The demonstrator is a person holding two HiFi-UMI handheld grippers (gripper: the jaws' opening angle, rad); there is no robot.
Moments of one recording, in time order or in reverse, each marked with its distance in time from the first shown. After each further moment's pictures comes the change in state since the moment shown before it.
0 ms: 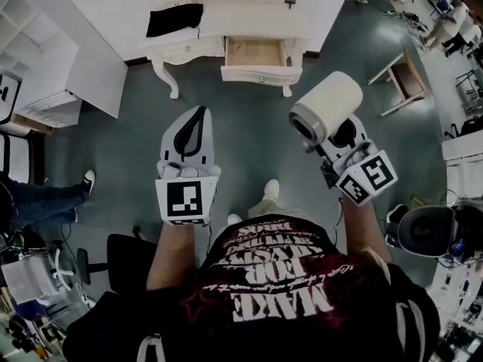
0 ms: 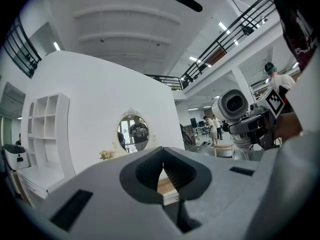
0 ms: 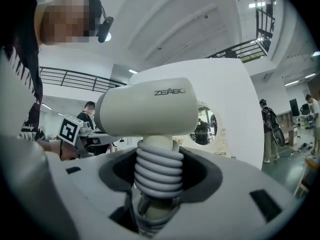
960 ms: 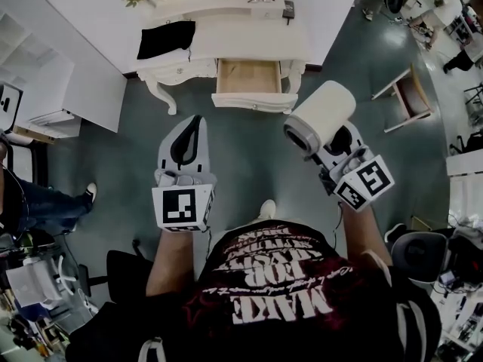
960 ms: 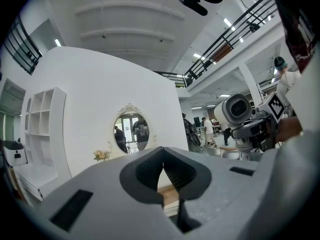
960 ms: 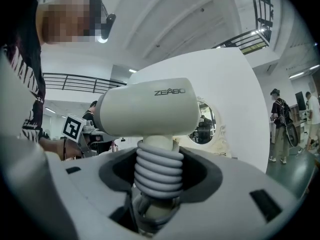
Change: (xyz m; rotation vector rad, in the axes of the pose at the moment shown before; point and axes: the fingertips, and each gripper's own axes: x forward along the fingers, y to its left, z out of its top) left arm 0.133 -0.002 0.003 -0.021 0.022 0.032; right arm 0.056 -0.126 0.000 0.023 0.021 0.065
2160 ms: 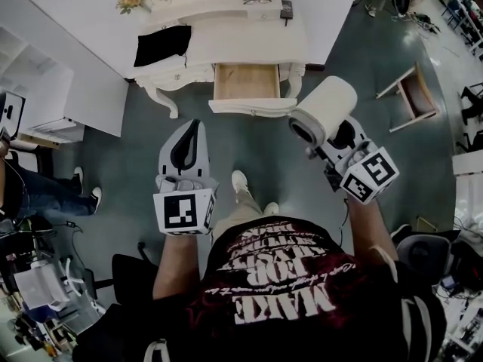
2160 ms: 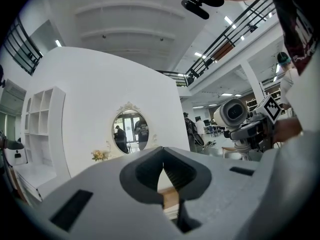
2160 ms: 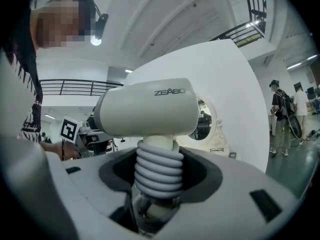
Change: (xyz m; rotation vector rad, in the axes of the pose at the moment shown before) left arm 0.035 -0.011 0.000 0.001 0.005 0.015; right arm 0.006 -0.057 -0.008 0.063 0.023 0.007
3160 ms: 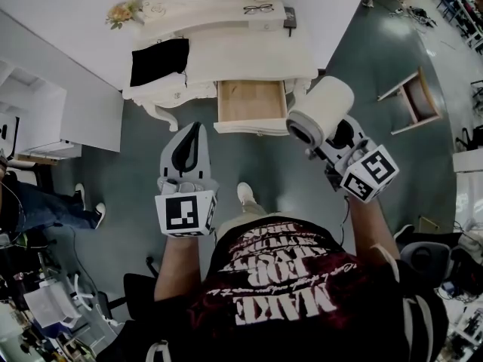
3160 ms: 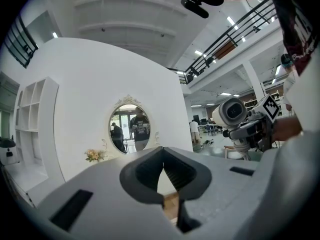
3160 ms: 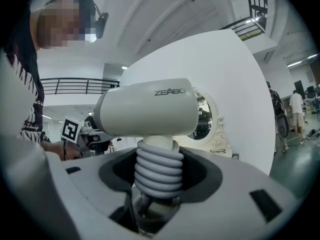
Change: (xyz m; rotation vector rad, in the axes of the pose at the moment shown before) left arm 0.100 0.069 -0.015 -0.017 0.026 -0.046; right arm 0.102 -0.053 0.010 0.013 0.037 -0.015
